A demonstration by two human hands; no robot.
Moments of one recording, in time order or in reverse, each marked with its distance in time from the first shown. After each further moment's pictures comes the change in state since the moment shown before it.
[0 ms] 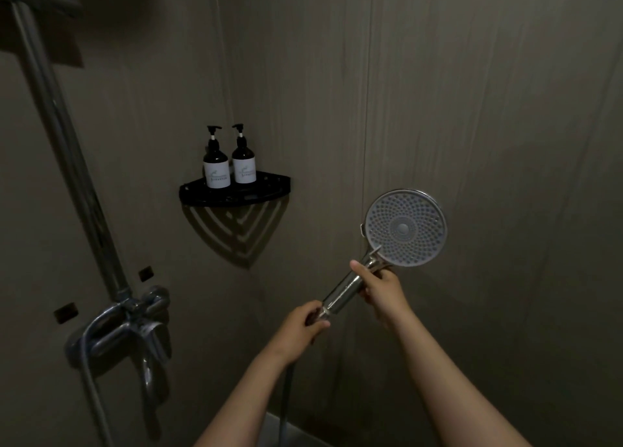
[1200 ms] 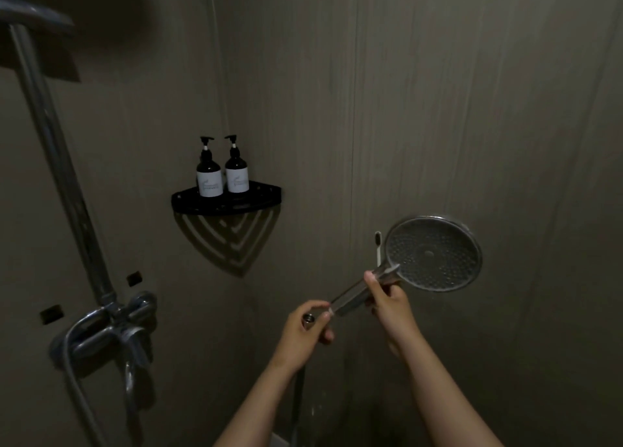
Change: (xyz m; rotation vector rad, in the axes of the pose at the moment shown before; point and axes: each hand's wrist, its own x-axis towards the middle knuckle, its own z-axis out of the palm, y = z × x) left_hand 0.006 0.045 0.048 -0.177 0.248 -0.052; right_hand 0.007 0.000 -0.057 0.043 -0.011 -0.010
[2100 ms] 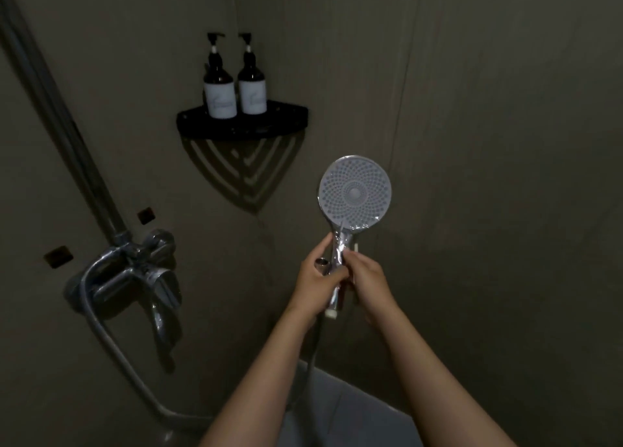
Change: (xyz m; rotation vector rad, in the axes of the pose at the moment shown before) left_hand 0.013 -0.054 -0.055 -0.349 -0.021 -0.140; right_hand -0.021 0.091 0.115 0.062 -0.096 0.112
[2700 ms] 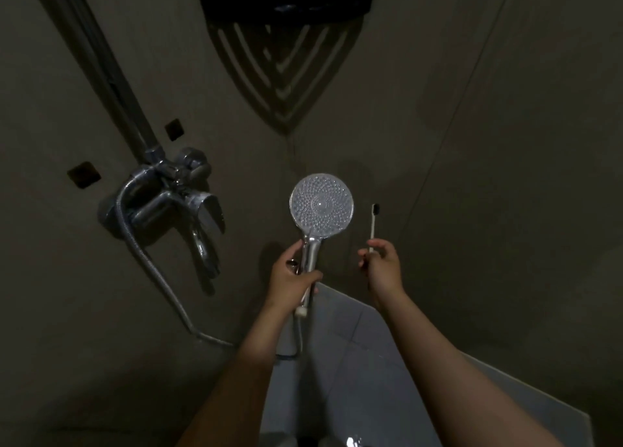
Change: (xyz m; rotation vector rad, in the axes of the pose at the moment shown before) left_hand -0.039 -0.118 -0.147 0.068 0.214 -0.339; right_hand -0.010 0.140 0.053 -0.095 0.350 0.264
